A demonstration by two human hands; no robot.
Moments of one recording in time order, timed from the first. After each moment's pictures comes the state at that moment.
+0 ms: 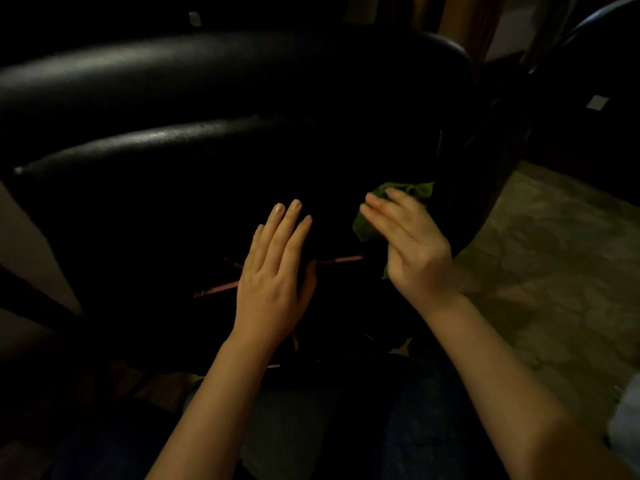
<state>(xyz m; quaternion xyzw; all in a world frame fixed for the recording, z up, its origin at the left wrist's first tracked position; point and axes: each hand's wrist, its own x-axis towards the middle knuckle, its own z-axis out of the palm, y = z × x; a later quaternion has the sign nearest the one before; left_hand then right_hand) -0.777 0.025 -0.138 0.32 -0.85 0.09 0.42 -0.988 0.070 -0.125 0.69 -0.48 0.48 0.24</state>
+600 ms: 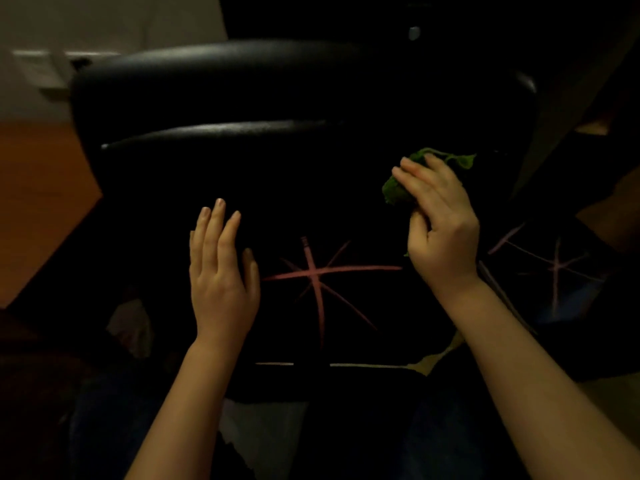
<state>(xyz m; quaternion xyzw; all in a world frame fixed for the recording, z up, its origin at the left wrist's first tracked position) -0.630 0.063 -0.144 0.62 -0.60 0.20 0.47 -0.881 -0.017 -0.070 0.76 -0.36 0.53 0.09</state>
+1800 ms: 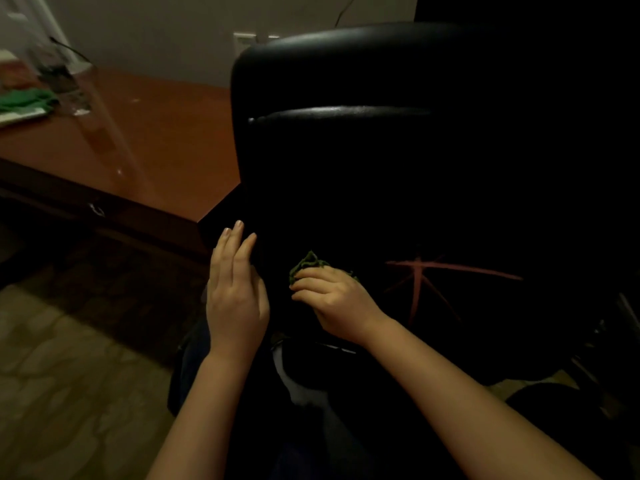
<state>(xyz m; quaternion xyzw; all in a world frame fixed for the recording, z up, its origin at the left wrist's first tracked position) -0.549 0.189 -0.168 0.76 -0.46 0.23 0.40 -0.675 0.057 -0.179 0.96 0.03 0.29 -0.05</state>
